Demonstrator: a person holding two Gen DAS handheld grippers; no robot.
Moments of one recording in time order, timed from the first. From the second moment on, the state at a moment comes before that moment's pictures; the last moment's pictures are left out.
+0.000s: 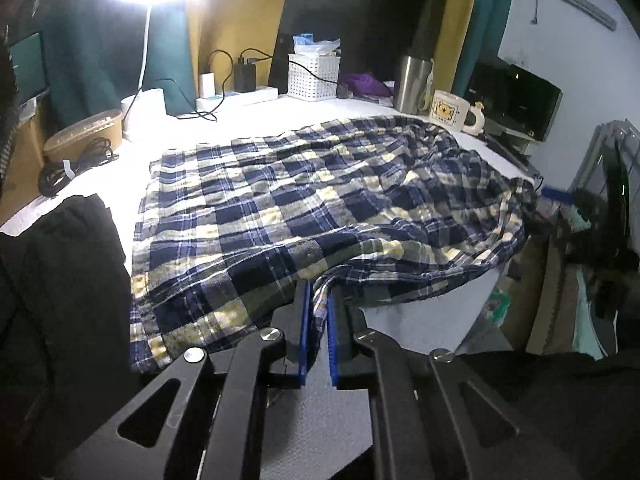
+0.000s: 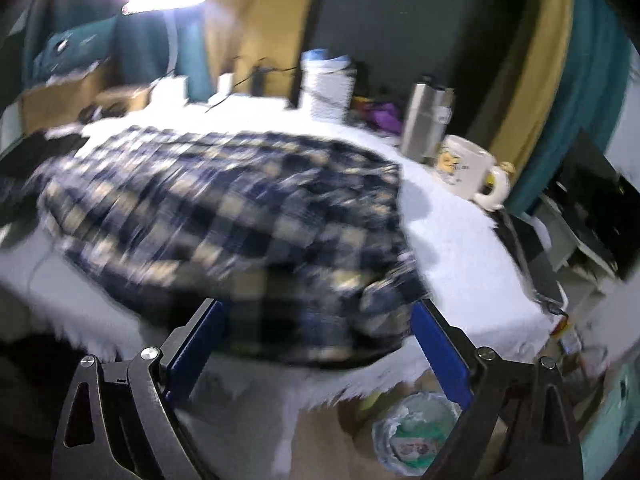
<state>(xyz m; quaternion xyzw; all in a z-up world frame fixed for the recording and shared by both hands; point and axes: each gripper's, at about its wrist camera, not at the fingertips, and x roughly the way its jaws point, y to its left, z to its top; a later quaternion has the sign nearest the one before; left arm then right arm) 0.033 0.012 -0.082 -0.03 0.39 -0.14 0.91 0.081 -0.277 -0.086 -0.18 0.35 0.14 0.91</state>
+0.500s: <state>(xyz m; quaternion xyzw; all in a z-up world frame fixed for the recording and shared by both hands) 0.040 0.015 -0.084 -0.03 0.39 -0.14 0.91 0.113 -0.280 -0.105 -0.23 0.36 0.18 0.89</state>
